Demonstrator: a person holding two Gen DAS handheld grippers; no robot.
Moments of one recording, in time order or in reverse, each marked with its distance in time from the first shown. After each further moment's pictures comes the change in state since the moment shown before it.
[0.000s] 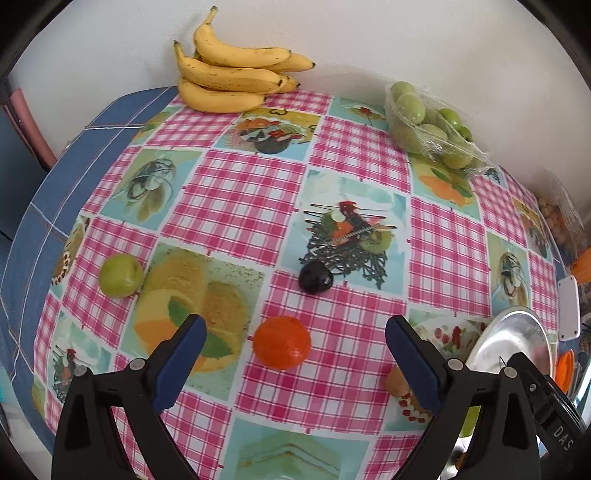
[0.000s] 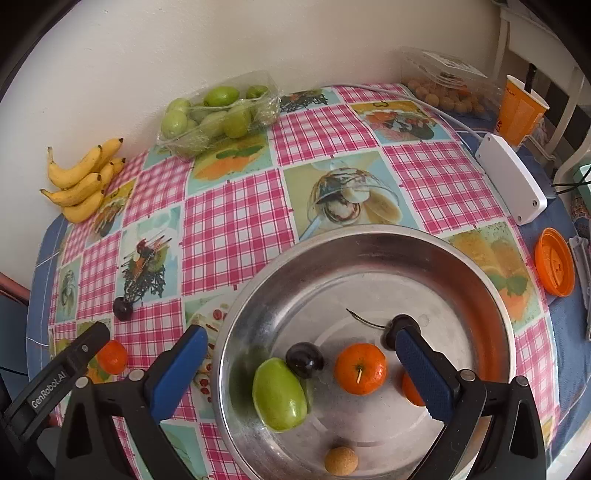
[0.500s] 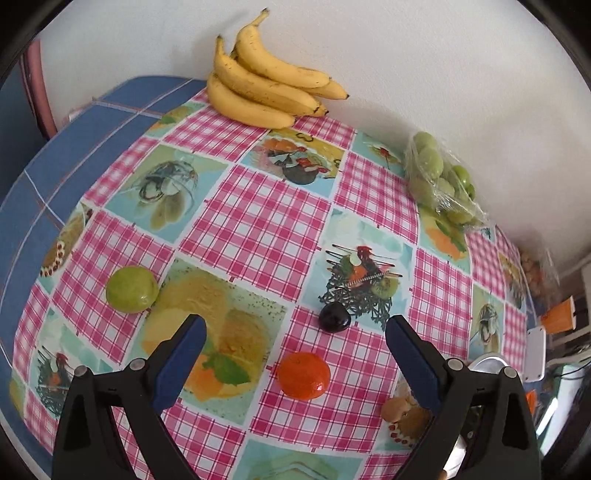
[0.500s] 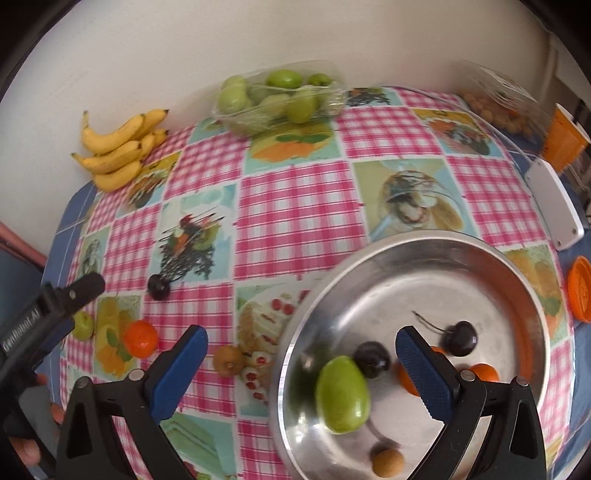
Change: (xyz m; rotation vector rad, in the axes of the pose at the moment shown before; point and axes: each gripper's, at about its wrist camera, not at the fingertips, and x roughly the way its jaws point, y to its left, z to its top) left arm -0.005 0.054 0.025 -0.162 -0.016 -0.134; right arm 0.008 0.051 -0.009 -0.126 0.027 0.086
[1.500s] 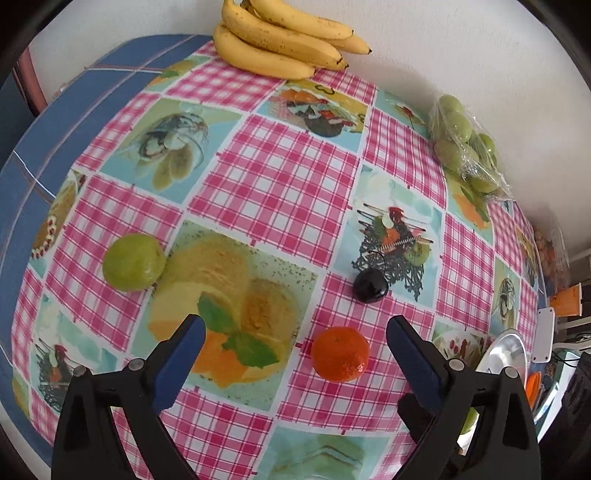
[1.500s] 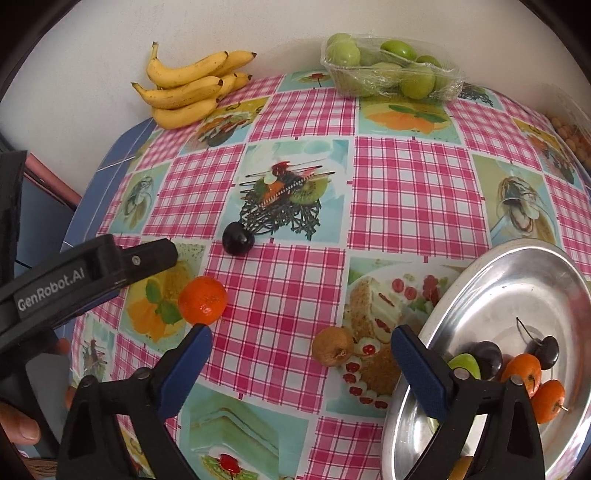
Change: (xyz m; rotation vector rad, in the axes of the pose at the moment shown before) left arm 0.029 0.019 -0.002 0.008 0.166 0.000; right arm 0.032 0.069 -0.016 -0.175 0.095 0.131
